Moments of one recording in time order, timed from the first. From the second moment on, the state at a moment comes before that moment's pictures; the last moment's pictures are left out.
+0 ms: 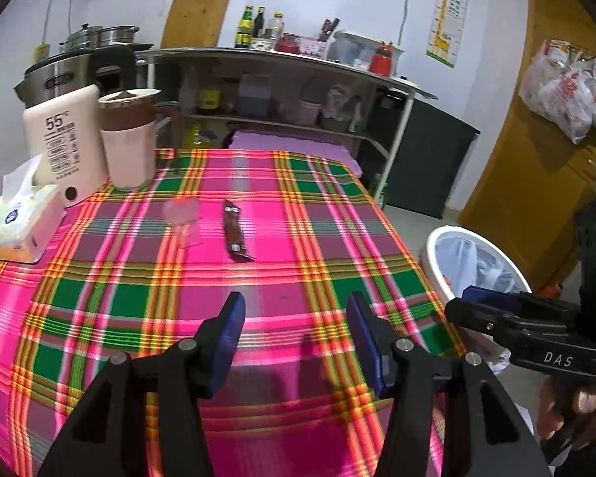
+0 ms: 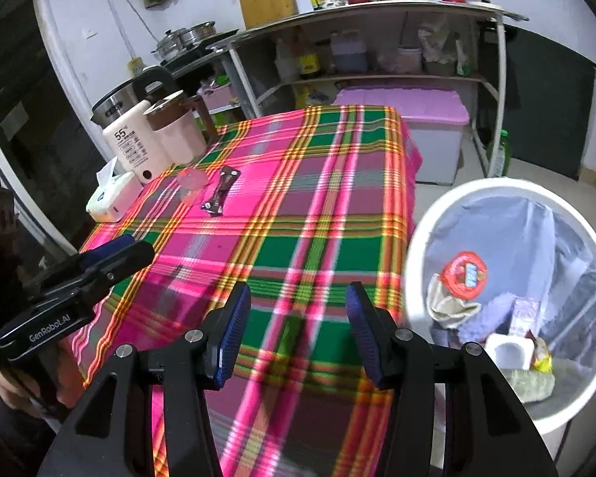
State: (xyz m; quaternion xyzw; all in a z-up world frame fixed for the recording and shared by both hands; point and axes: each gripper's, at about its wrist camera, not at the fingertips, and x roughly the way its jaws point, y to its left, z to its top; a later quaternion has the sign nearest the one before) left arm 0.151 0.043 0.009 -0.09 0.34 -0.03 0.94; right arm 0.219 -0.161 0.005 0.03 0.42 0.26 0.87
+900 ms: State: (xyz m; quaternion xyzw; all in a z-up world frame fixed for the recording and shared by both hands) left arm 0.177 0.147 -0.005 -0.14 0.34 0.05 0.93; right arm 0.293 -0.036 -0.008 -0.01 0.44 0.31 0.84
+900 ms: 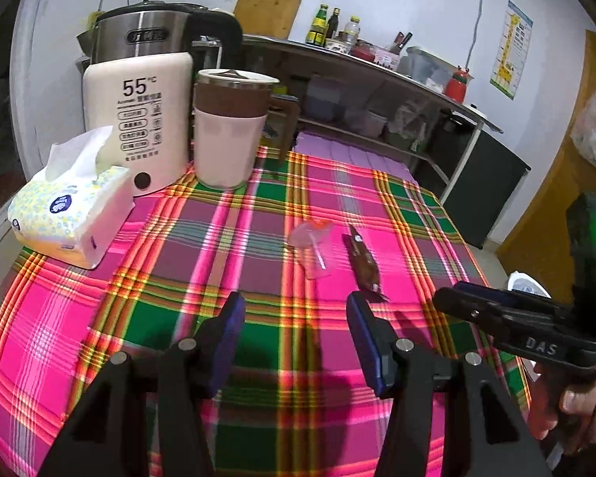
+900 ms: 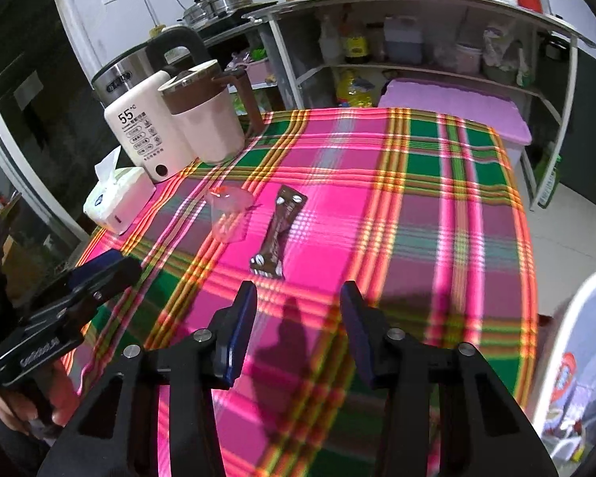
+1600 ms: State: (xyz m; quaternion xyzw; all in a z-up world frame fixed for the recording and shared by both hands) left arm 0.197 0.172 -0.010 -0.16 0.34 0.05 0.92; right arm 0.339 0.018 -0.044 -0.02 0.46 0.33 0.82
